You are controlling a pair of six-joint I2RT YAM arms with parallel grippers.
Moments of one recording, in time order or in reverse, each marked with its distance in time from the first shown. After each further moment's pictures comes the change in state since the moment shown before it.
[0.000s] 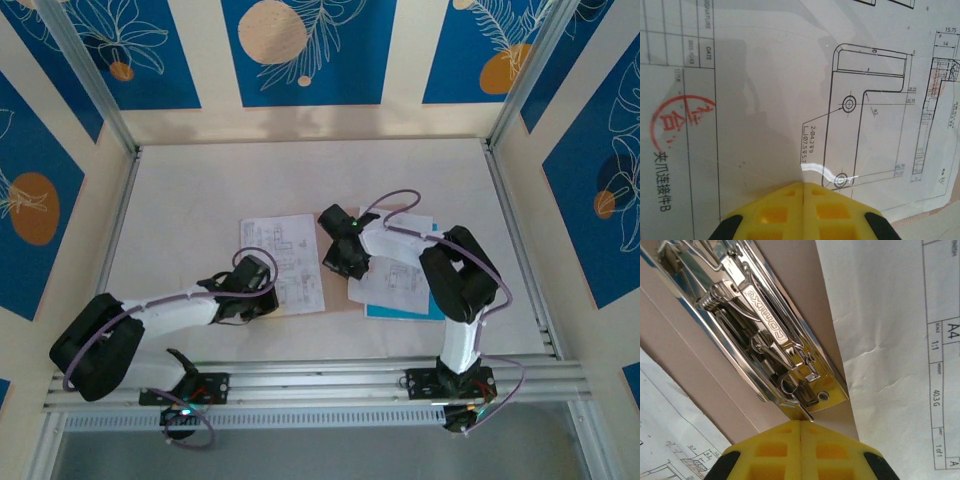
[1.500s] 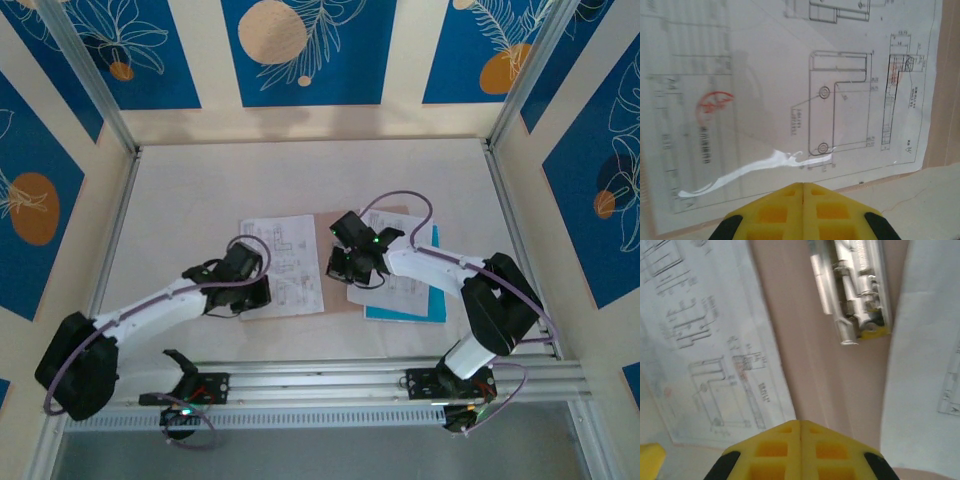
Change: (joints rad) left arm 0.045 -0.090 0.144 -0.288 0.033 0.110; right arm 0.047 -0.286 -0.206 0.142 -0.087 -0.190
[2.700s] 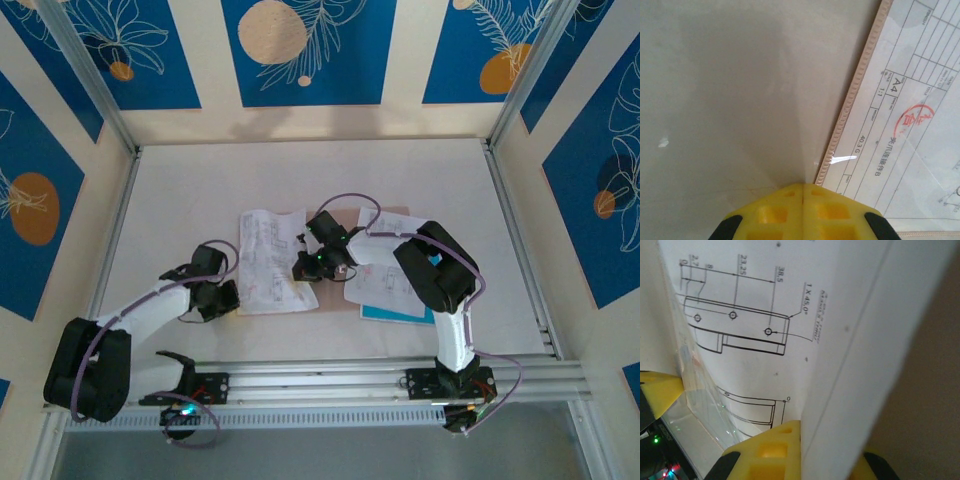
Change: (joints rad) left arm 0.351 -0.018 -0.136 -0.047 0.039 0.144; right arm 0.004 0.411 0.152 0.342 -0.407 -0.338
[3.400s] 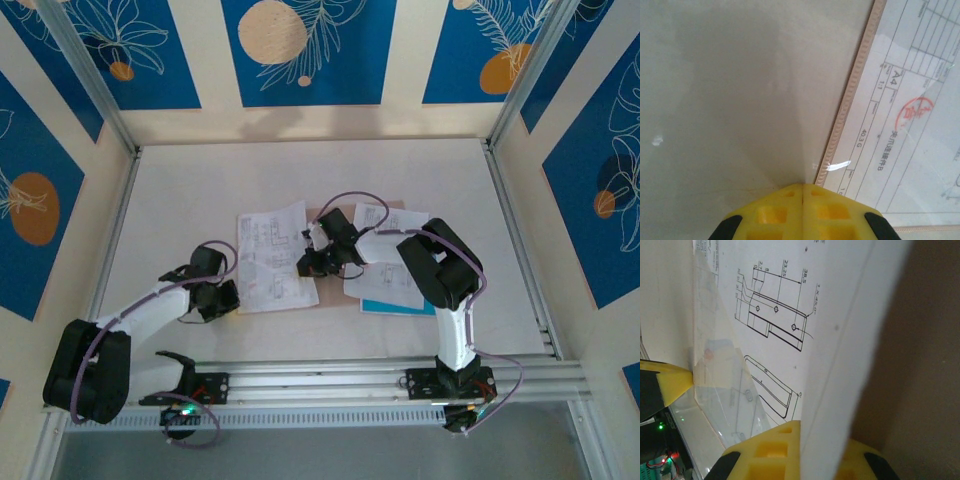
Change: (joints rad) left arm 0.000 0.005 -0.015 0.021 0.012 -0.034; right arm -0.062 0.000 -0.060 0.130 -0.094 -0.107
